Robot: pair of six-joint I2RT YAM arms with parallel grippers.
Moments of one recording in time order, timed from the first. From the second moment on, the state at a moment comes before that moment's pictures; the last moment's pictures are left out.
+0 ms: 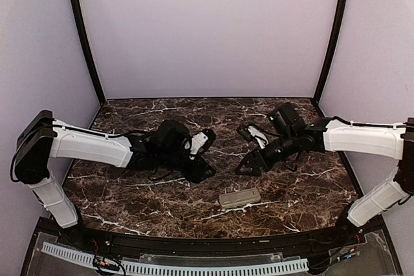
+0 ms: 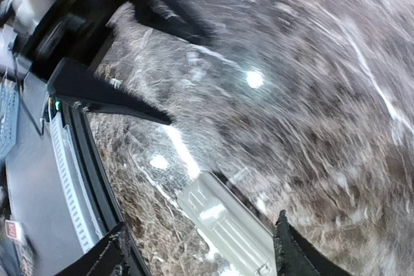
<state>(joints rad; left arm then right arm) -0.95 1.69 1.00 -0.02 0.16 -0.10 0.73 1.41 0.91 -0.42 -0.53 0.17</state>
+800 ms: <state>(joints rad) -0.92 1.46 0.83 -0.01 -0.05 -0.20 1.04 1.81 1.09 -0.54 -0.23 -0.62</state>
